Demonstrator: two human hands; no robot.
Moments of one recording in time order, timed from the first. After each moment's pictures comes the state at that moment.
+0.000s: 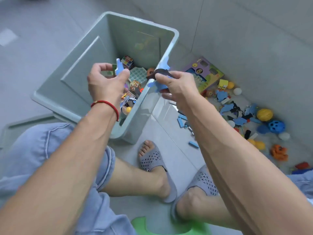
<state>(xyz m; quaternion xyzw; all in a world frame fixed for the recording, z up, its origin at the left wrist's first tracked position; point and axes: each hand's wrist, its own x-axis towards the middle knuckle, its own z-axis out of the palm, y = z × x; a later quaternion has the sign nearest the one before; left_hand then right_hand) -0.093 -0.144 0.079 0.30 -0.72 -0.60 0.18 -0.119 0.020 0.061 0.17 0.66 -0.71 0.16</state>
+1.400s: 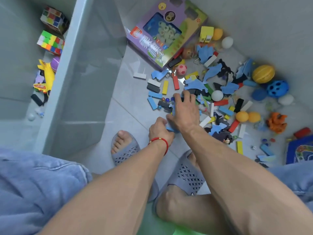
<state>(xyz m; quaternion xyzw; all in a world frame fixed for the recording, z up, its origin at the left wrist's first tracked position) -0.056 0.059 -0.173 0.26 -0.82 -0.33 -0.40 -0.094 0.160 -0.218 0.08 0.97 -0.12 0.19</state>
